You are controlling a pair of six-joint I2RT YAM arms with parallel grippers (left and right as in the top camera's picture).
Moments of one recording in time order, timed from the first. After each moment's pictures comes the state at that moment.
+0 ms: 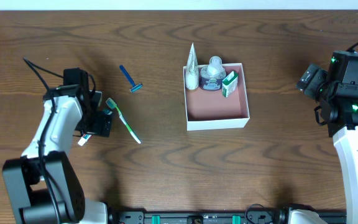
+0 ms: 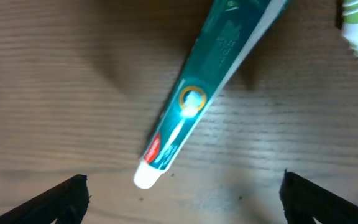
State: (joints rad) left arm 0.15 1.65 1.05 -0.93 -0.13 0.25; right arm -0.10 1.28 1.16 -0.71 0.28 0.37
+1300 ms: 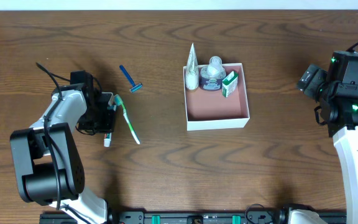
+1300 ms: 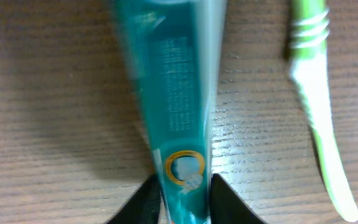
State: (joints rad) left arm 0.15 1.81 1.05 -0.84 0.13 0.20; right arm -0.10 1.28 1.16 -0.71 0.28 0.37
